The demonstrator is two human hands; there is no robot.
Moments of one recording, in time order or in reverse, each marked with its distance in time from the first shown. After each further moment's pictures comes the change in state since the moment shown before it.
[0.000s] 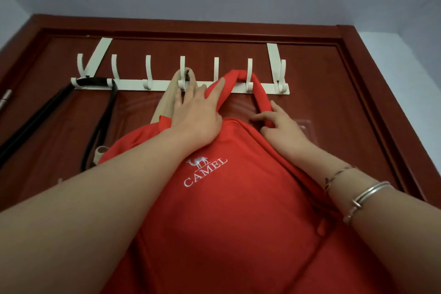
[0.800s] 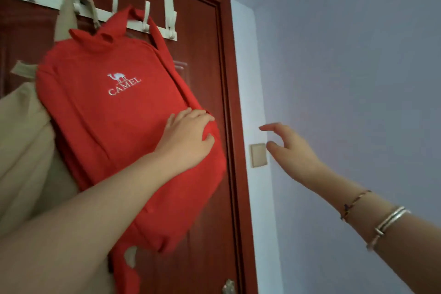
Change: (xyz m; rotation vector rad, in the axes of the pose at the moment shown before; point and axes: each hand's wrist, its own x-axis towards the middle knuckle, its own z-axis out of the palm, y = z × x) left_hand -0.201 0.147 -0.110 -0.698 -0.361 0.204; right_hand -0.295 -0.113 -0.227 -0.428 -0.080 0.465
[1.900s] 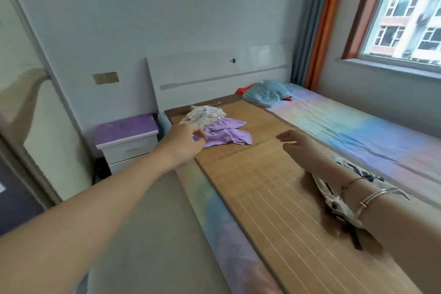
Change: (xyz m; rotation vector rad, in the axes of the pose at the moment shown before) left_hand -0.246 1.047 0.093 -1.260 -0.961 0.701; right_hand -0.682 0.179 -0.846 -0.801 0.583 1.362
